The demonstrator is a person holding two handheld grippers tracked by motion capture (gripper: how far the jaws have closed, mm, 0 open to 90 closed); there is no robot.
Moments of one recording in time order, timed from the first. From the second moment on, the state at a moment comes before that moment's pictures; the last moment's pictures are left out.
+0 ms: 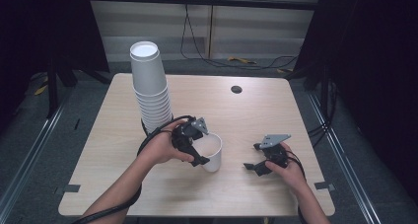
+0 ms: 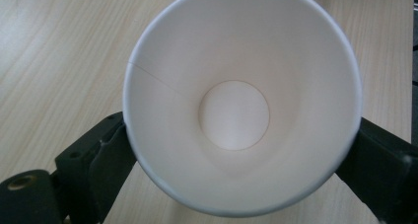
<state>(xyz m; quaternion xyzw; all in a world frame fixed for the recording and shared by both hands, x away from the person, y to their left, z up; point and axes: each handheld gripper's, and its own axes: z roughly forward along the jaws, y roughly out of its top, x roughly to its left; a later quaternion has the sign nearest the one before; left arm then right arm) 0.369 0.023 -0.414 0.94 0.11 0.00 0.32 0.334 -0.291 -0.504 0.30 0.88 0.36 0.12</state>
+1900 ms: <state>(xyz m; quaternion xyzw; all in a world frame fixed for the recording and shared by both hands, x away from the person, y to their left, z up) 0.341 0.121 -0.476 0.92 0.17 0.01 0.35 0.334 -0.291 -0.504 0.30 0.88 0.36 0.12</state>
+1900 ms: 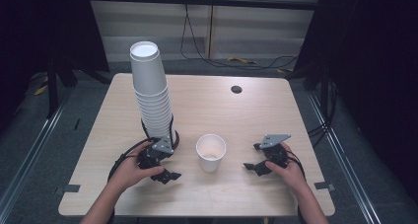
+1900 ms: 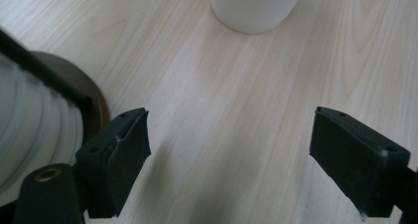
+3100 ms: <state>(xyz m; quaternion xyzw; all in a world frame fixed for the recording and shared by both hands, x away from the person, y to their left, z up) 0.336 0.181 -0.504 0.90 0.22 0.06 0.36 0.334 -0.291 -0.504 0.30 0.88 0.36 0.12</state>
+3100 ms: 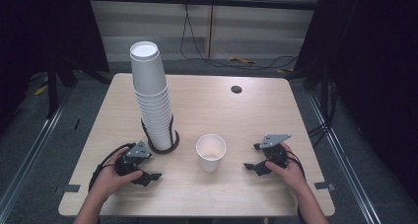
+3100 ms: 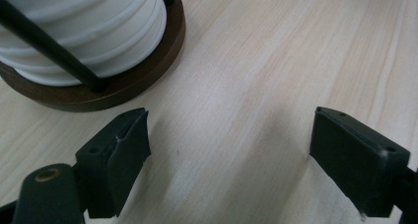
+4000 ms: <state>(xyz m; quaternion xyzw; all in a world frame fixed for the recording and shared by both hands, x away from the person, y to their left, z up) 0.332 0.186 -0.516 0.88 0.23 0.08 0.40 0.334 -0.291 -0.504 0.30 0.88 0.36 0.12</state>
